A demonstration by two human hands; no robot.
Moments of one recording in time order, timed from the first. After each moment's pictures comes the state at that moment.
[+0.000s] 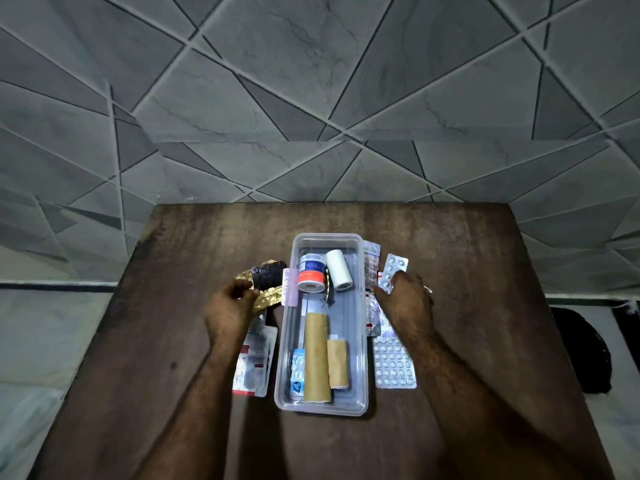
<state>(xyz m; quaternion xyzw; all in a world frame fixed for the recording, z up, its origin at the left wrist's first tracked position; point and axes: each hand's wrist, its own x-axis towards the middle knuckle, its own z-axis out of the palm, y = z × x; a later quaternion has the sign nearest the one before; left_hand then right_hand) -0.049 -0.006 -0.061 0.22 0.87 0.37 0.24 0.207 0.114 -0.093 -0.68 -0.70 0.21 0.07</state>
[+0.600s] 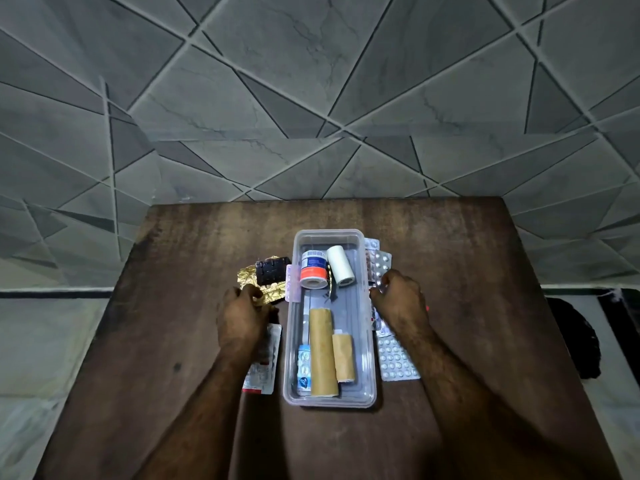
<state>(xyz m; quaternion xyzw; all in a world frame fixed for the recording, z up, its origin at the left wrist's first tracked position) -0.050 -0.017 -0.087 0.38 0.89 0.16 0.18 0.195 0.096 -0.077 -0.67 -0.68 0.29 0.10</state>
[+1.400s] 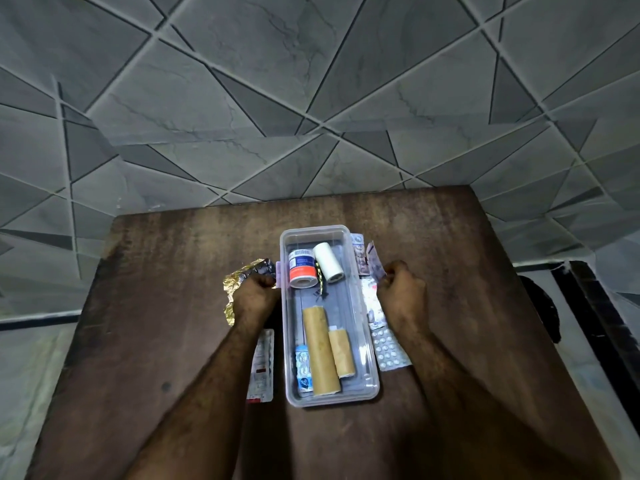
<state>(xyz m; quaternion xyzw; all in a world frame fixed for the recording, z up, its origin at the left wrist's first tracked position) -0.044 0.033 -0.089 0.29 0.84 0.26 0.38 0.193 0.074 -0.056 -0.74 -0.59 0.26 0.19</state>
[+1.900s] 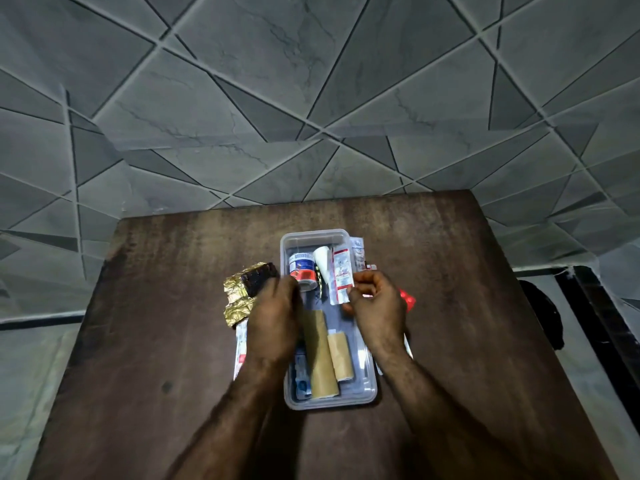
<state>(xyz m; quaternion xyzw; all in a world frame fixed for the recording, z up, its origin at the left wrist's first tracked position) 0.007 -0.011 -0.032 0.58 0.75 0.29 0.10 0.155 0.037 -0.029 -0.66 -0.47 0.46 0.36</state>
